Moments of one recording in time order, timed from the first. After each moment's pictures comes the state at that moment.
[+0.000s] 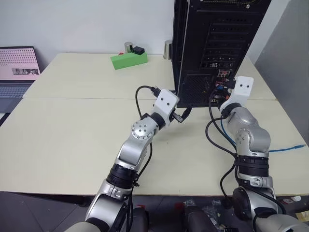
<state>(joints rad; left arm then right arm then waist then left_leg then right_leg) -0.61 0.10 -0.23 0.01 -0.02 0.30 -0.36 -0.68 -0.16 -0.23 0.02 0.22 0.64 -0.02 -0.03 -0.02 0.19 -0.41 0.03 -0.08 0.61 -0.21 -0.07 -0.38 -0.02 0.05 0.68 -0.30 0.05</state>
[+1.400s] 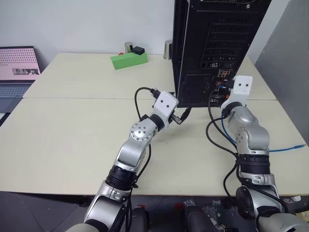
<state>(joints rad) -0.59 0.11 -0.24 0.00 0.00 0.30 -0.37 -0.69 -0.20 -0.19 0.07 0.18 0.59 -0.02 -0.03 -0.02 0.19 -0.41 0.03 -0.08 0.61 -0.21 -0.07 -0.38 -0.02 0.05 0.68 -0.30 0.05</state>
